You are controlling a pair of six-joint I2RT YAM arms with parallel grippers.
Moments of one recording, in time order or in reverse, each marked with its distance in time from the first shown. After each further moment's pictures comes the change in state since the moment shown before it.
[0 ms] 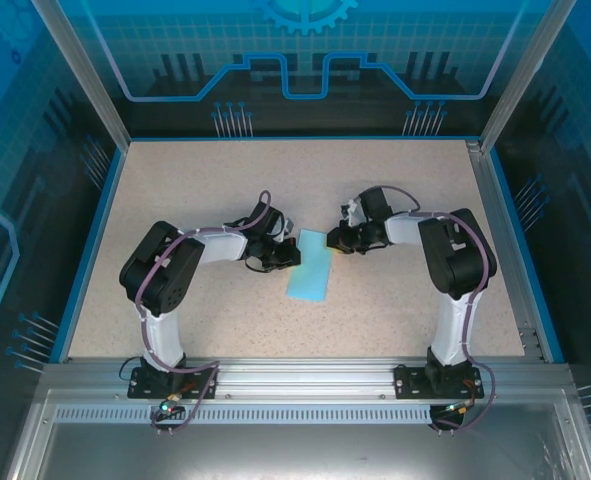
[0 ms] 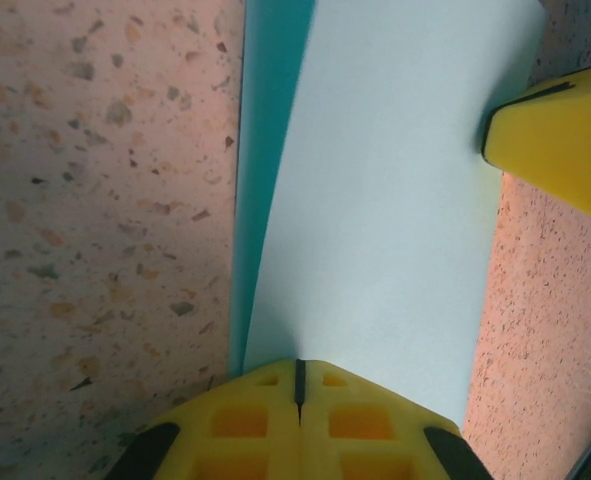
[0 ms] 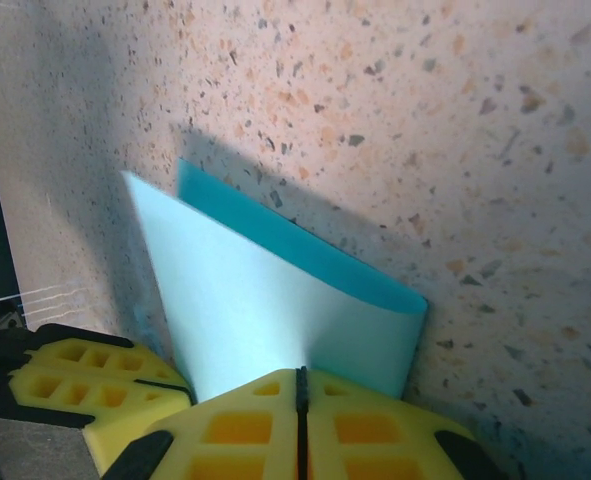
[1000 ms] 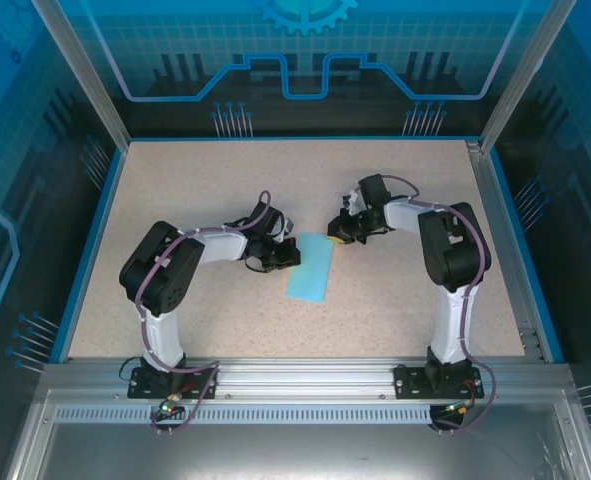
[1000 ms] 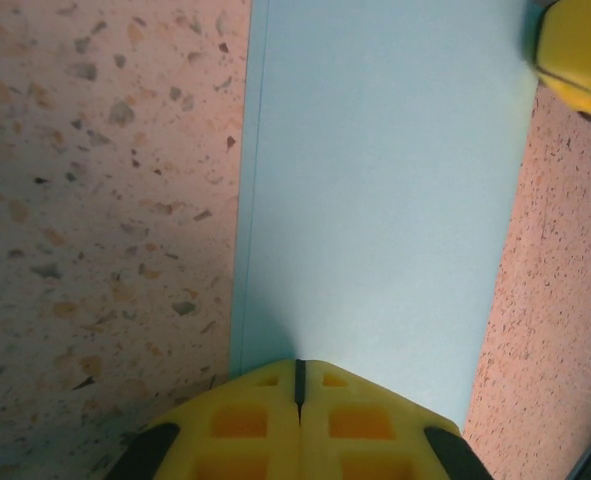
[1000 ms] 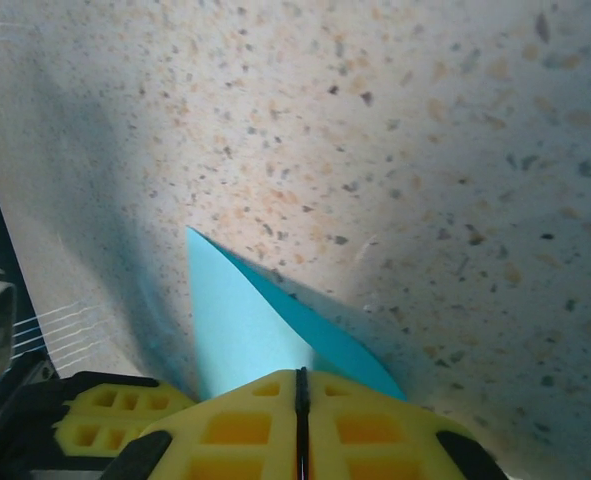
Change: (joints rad) left arm 0.000 0.000 0.000 -0.001 0.000 0.000; right arm -0.027 0.067 0.180 -0.187 -0.006 0.015
